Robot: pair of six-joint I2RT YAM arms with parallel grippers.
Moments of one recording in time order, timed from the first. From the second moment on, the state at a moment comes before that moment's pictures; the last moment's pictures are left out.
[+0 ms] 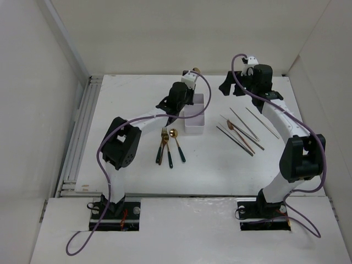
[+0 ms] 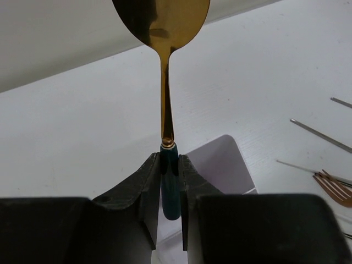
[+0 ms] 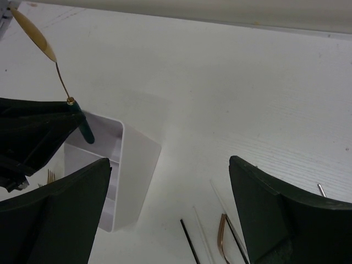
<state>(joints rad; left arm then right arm) -0.62 1.99 1.44 0.32 -0.15 -0.08 0.12 1.65 1.37 -0.12 -0.33 0.15</state>
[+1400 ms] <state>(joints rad) -0.30 1.31 1.01 -0.16 -0.52 -0.29 0.78 1.71 1.34 -0.46 0.03 0.00</state>
